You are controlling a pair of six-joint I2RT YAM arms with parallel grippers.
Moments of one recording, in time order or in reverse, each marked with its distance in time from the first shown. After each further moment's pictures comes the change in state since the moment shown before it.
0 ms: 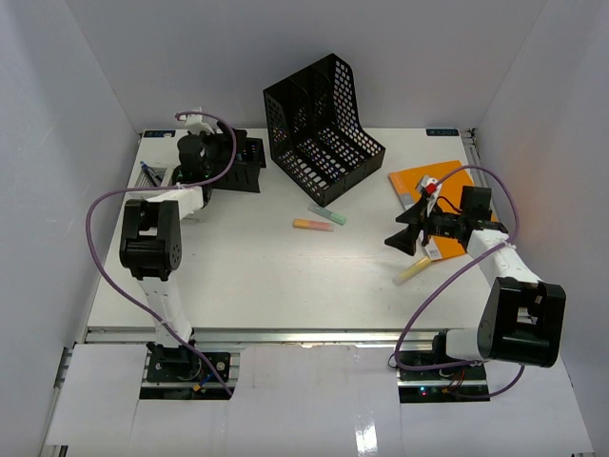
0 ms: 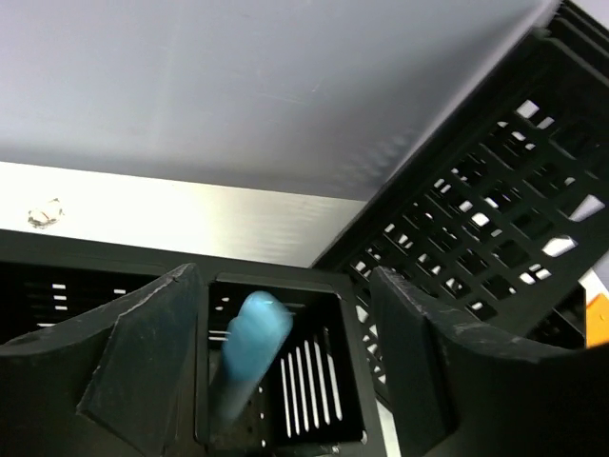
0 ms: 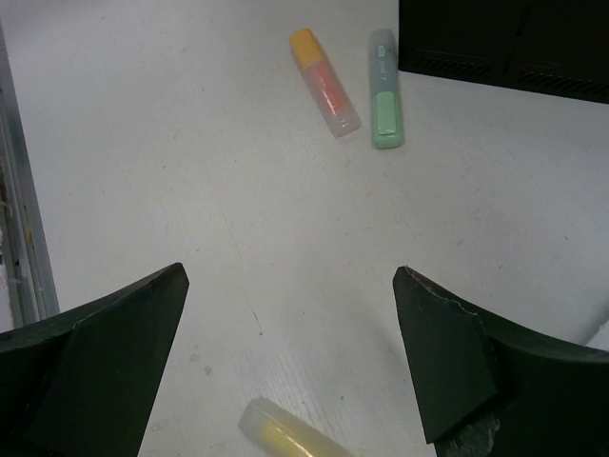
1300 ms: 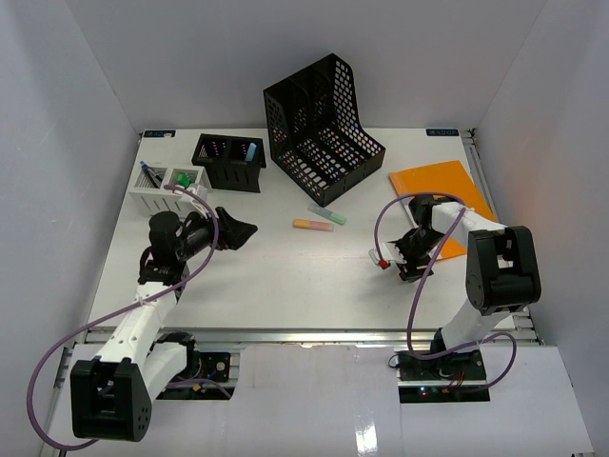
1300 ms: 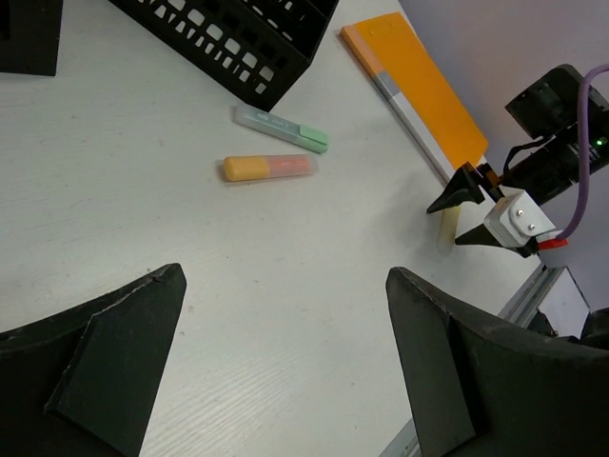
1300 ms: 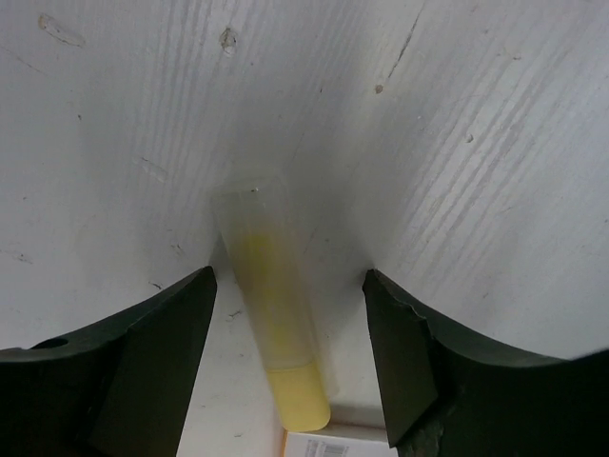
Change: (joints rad) left arm -0.002 -1.053 -0.781 -0.526 0.419 -0.023; right arm 0.264 0.332 0.197 -0.697 0.801 -1.234
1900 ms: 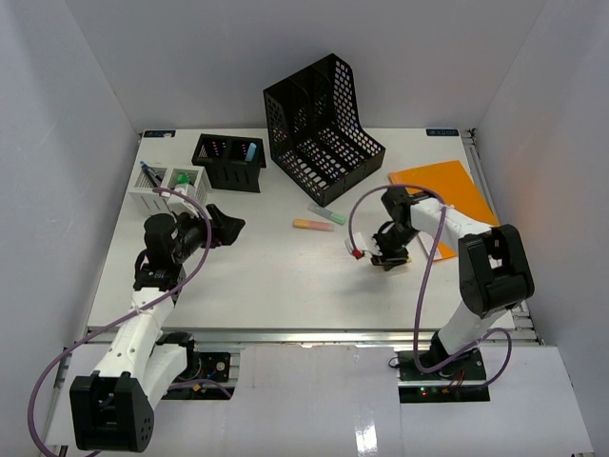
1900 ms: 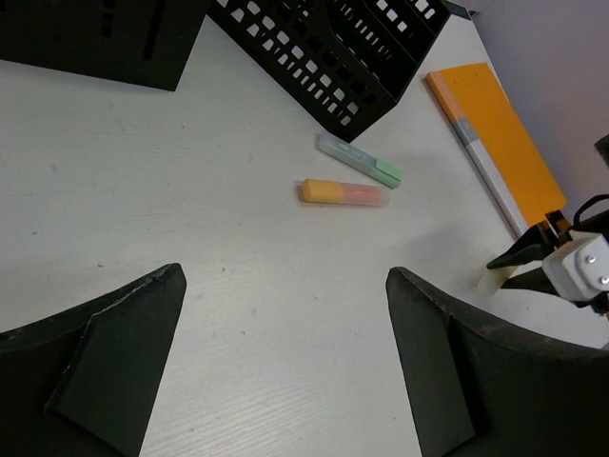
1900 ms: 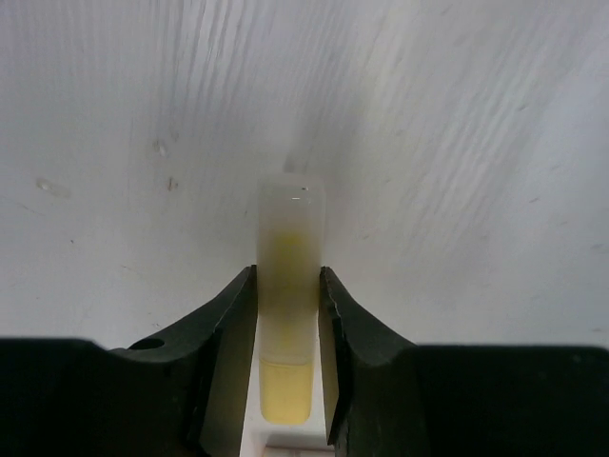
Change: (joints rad) left arm 0.027 -0.069 0.013 -0.109 -0.204 0.029; right arm 0.220 0.007 0.130 0.047 -0.046 0.331
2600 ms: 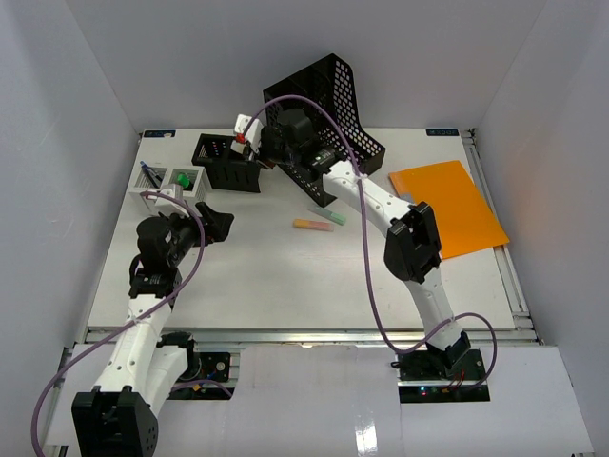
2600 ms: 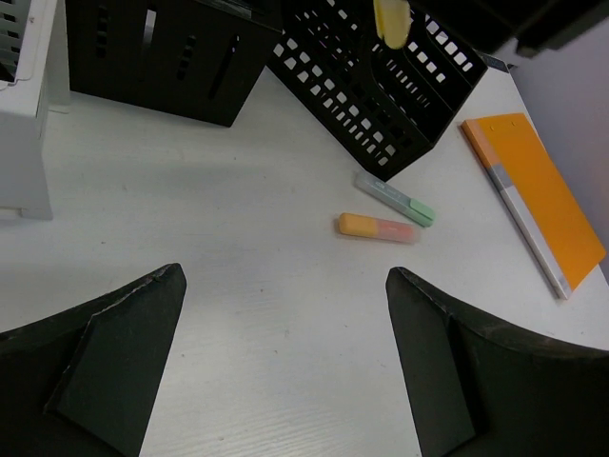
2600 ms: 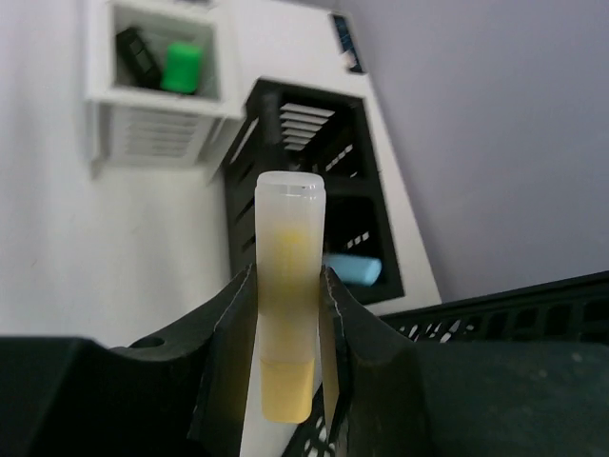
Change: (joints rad) left arm 0.032 -0.069 0.001 -0.022 -0.104 0.008; right arm 0.386 0.576 1.036 0.859 0.037 0.971
